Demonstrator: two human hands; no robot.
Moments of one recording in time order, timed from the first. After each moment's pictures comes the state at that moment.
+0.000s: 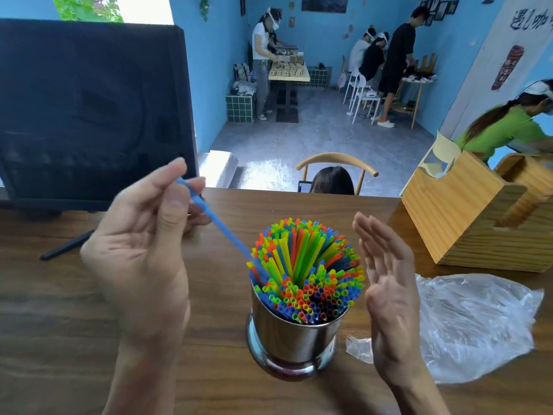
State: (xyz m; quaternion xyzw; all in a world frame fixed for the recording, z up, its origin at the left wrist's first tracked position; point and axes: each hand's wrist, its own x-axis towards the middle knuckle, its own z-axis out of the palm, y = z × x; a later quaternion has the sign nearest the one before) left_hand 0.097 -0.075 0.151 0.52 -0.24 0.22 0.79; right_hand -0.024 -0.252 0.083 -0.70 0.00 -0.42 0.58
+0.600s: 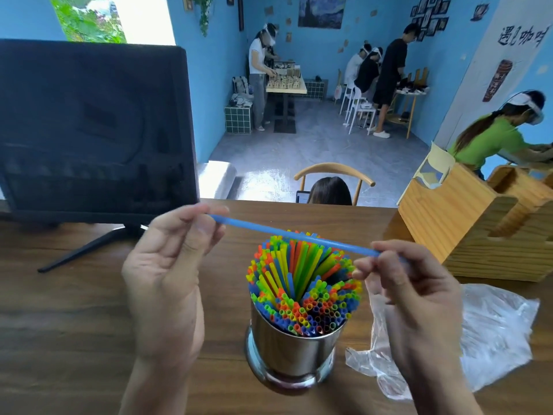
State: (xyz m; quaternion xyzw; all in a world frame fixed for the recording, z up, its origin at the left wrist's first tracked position) left_hand 0.091 -0.081 0.139 0.47 -0.19 0.08 0.86; right_hand -0.031 -0.262 0.119 -0.61 0.03 -0.45 0.65
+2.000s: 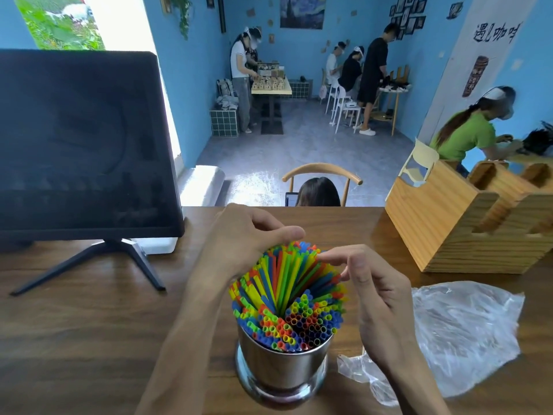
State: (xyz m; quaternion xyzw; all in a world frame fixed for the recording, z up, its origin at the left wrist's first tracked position) left_hand 0.145 -0.155 0.153 0.82 -0.31 -0.10 0.48; right_hand -0.011 -0.276 0.099 -0.74 0.09 -0.43 0.50
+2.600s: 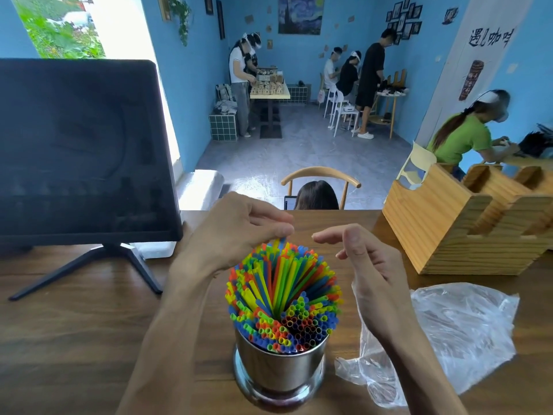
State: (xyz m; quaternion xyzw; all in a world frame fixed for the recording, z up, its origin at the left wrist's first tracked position) left_hand 0.147 -0.147 0.179 0.79 -0.36 -0.16 0.46; right_hand -0.002 -0.289 0.120 -0.76 0.08 -0.39 0.52
